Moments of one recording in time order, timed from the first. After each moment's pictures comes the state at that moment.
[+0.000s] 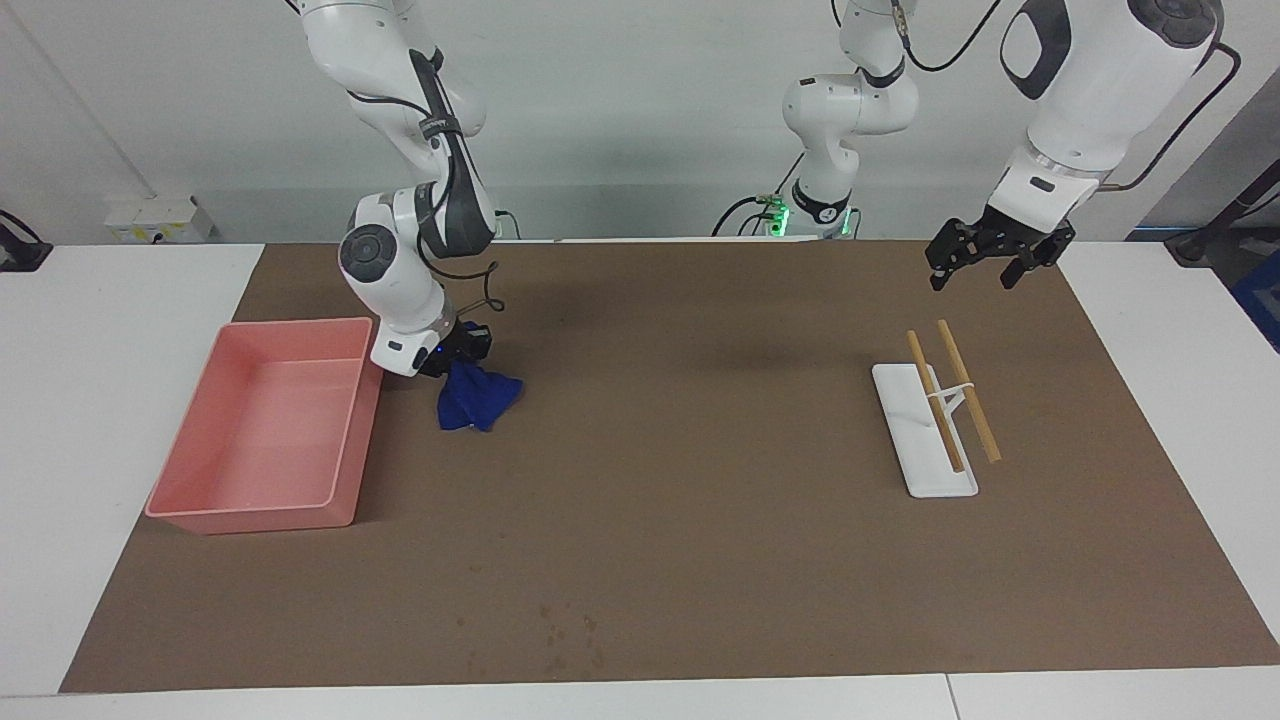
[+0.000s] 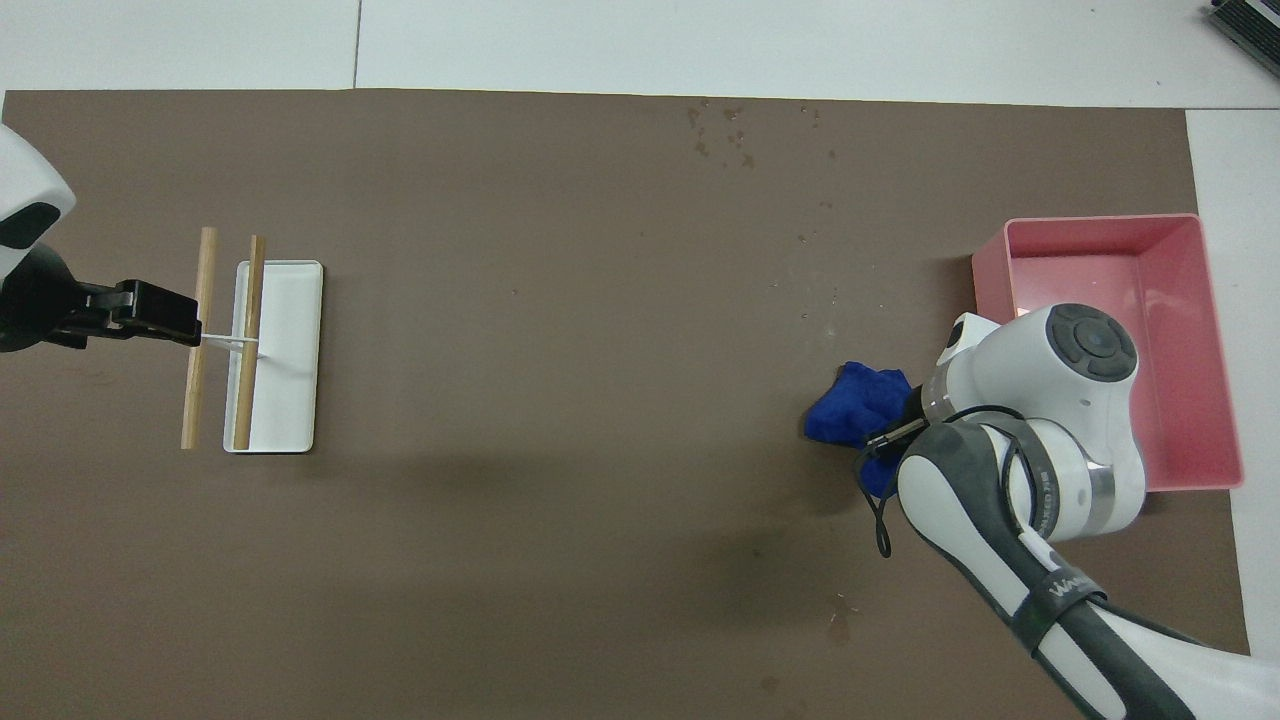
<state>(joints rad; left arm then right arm) -0.06 -0.02 -0.02 -1.64 -0.01 1.61 -0.04 -0.24 0.10 0.40 -2.21 0.10 2.12 -0.25</state>
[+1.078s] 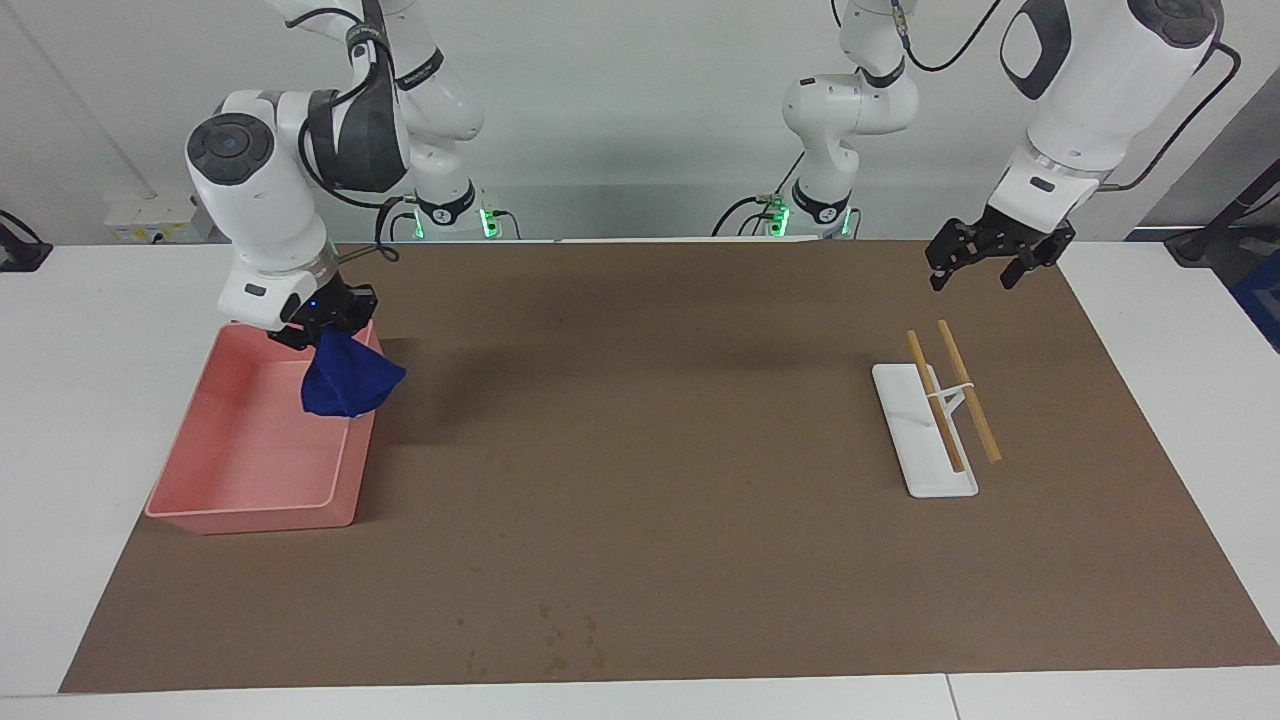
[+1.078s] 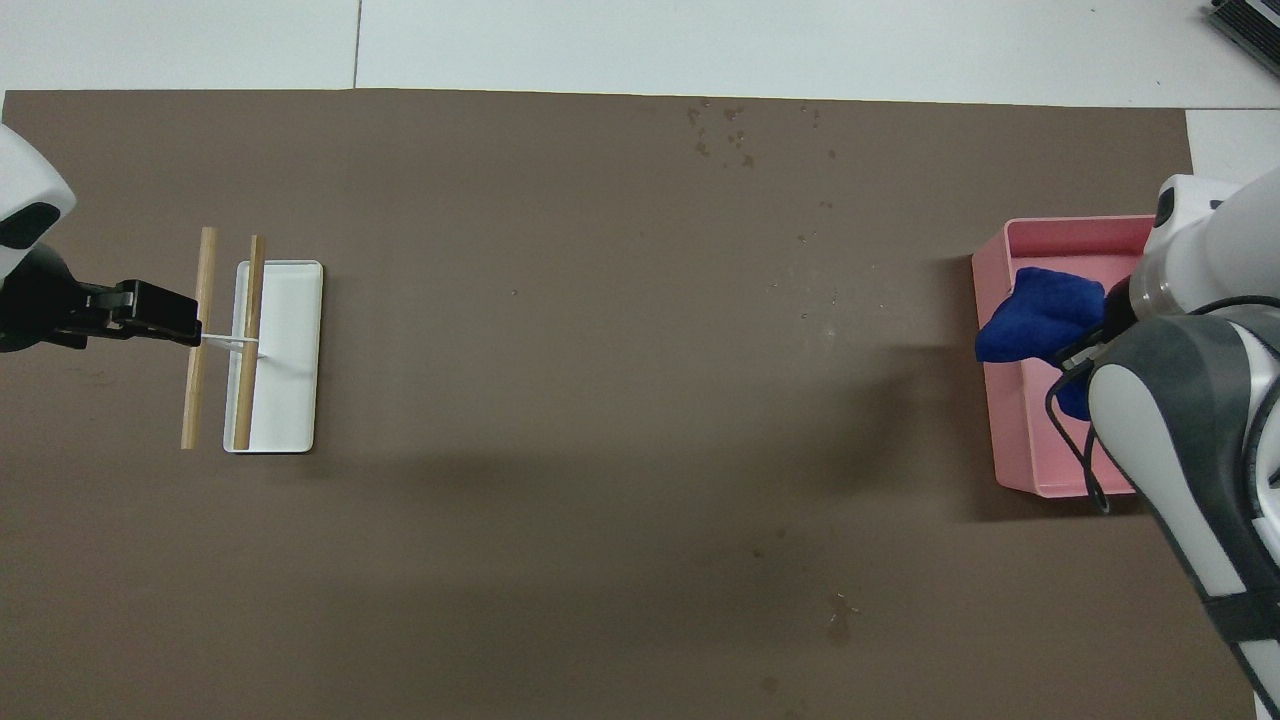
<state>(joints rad) -0.06 -0.02 -0.02 -1.64 -0.01 1.61 -0.04 -0.39 0.05 0.39 -1.83 -0.20 1.83 -0.49</state>
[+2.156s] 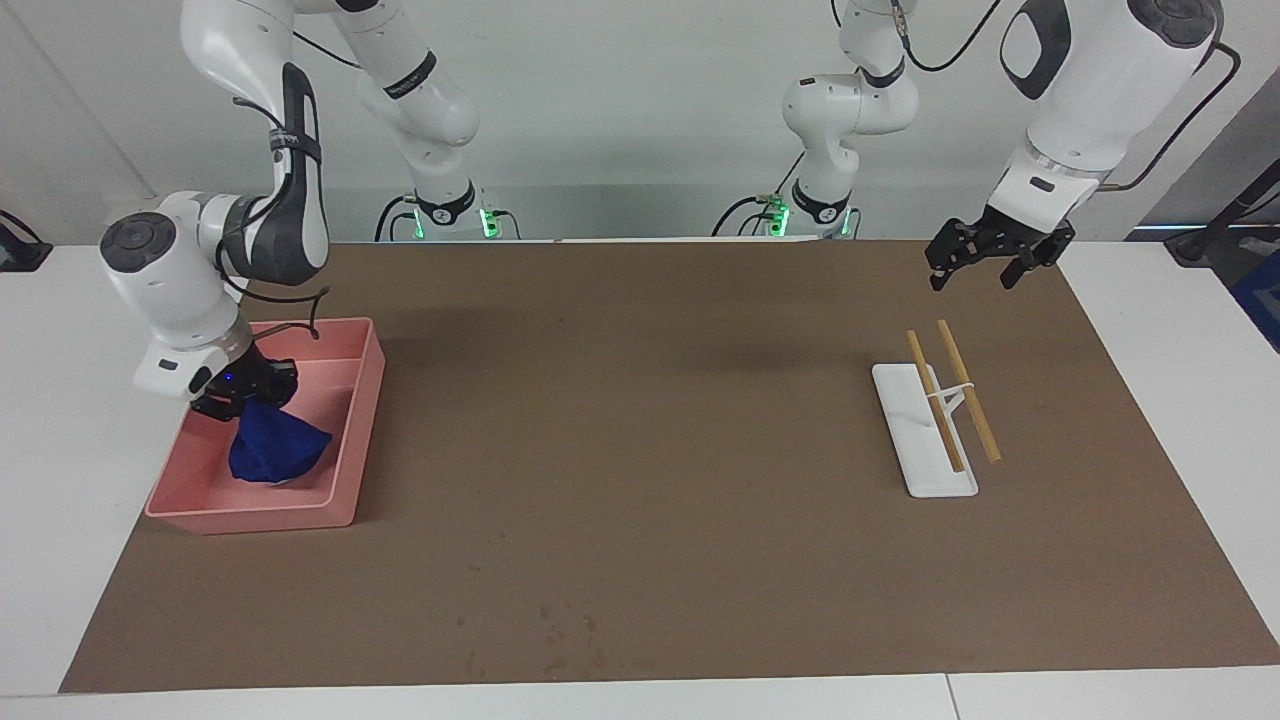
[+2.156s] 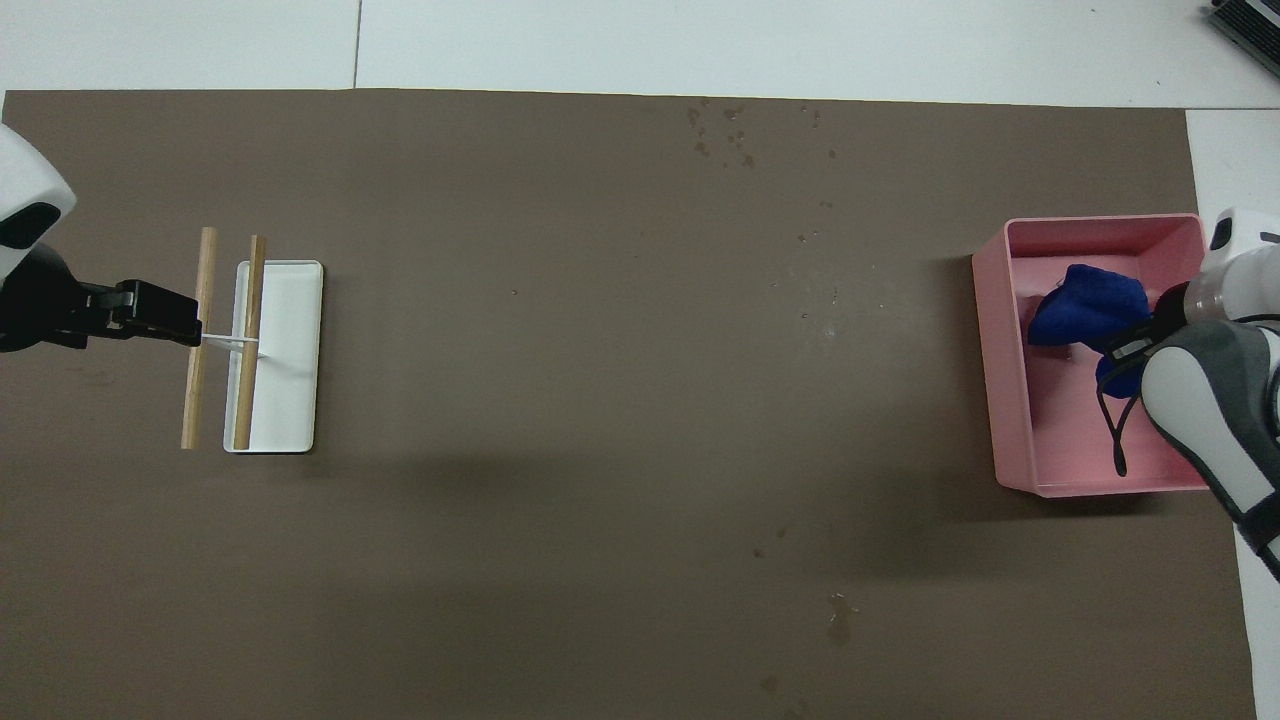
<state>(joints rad) -0.06 -0.02 -0.02 -1.64 -0.01 1.61 -0.04 -0.60 0.22 0.39 -1.96 -0.21 2.18 -0.55</state>
